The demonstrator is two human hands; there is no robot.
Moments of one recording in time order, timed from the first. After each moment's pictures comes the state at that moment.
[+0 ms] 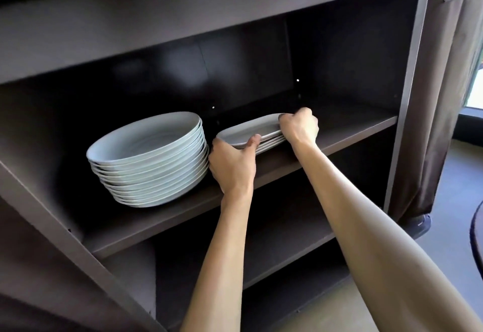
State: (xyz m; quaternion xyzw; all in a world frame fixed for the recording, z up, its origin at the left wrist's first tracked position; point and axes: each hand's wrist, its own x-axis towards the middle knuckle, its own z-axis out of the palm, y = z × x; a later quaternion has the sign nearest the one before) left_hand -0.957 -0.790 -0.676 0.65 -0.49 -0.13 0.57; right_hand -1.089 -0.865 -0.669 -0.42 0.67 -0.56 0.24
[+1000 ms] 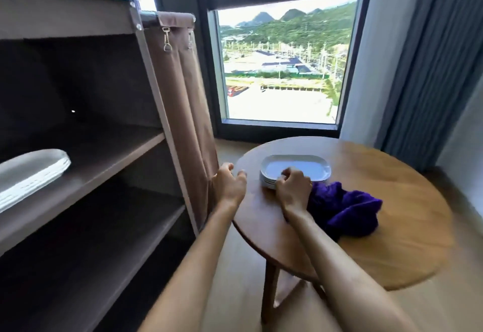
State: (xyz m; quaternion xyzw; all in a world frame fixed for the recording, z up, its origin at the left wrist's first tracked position) left_hand -1.260 -0.648 -0.766 0.39 -0.77 -0.40 0.30; right_hand -1.351 -0.543 -0.791 -0.14 0.85 -0.50 -0.06
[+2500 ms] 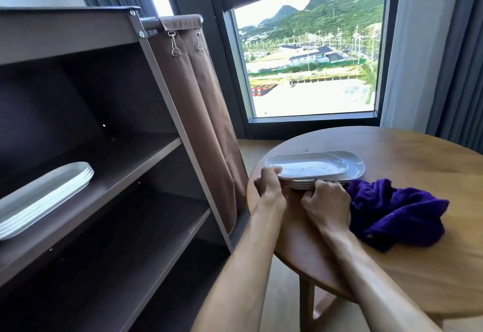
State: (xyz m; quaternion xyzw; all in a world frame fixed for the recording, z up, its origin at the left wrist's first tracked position) left_hand -1.312 -0.602 -0.776 0.41 -0.44 -0.73 0.34; right_hand -1.365 -0.523 -0.834 -0.23 0.91 -0.33 -0.12
